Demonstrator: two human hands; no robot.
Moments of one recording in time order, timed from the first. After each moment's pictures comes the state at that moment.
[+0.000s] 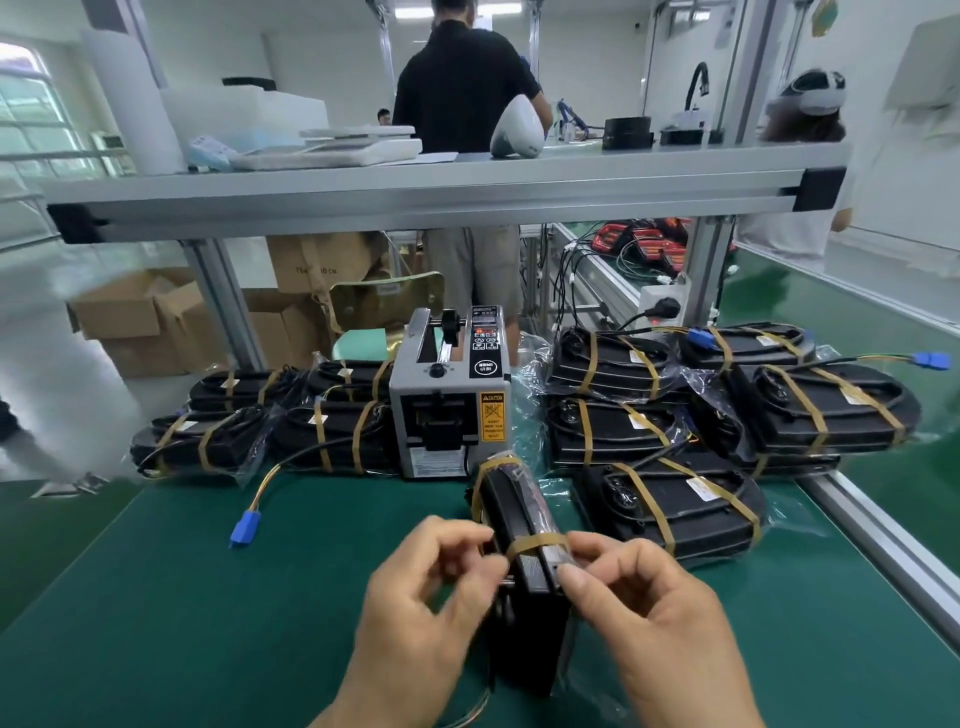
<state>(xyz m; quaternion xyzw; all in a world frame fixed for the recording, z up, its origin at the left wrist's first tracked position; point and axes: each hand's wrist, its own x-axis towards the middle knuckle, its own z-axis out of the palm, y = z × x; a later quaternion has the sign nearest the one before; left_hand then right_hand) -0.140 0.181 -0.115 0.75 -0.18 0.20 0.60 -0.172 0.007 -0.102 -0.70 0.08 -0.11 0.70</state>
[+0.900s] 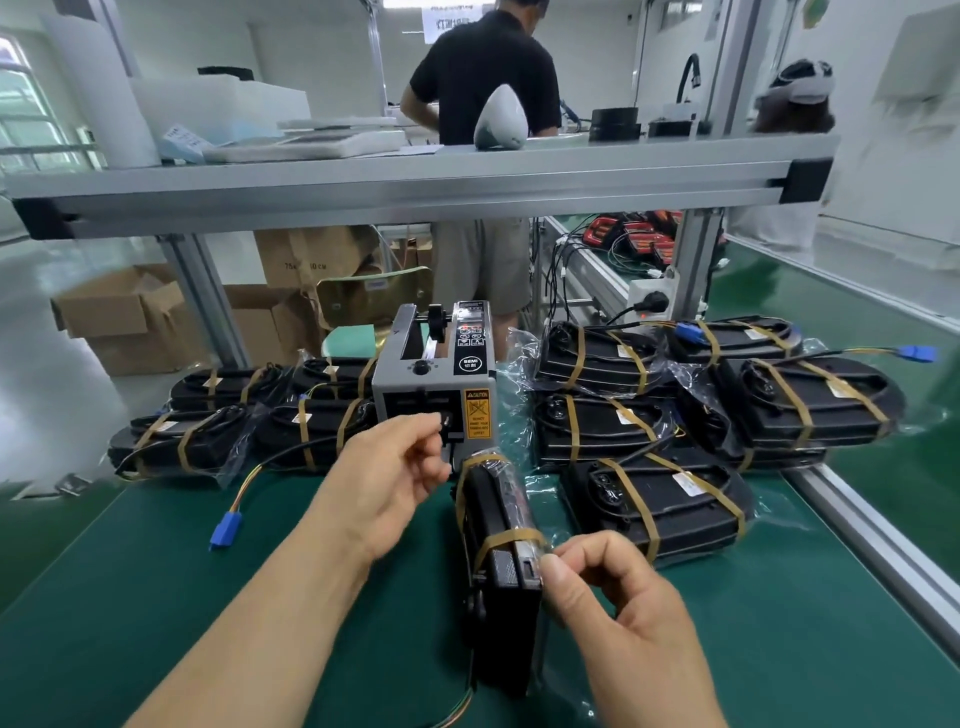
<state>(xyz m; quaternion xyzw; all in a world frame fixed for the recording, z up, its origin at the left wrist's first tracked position) -0.051 0.182 -0.057 0.57 0.05 -0.08 0.82 -0.176 0.010 -0.100 -0.73 0.04 -0.12 0.68</state>
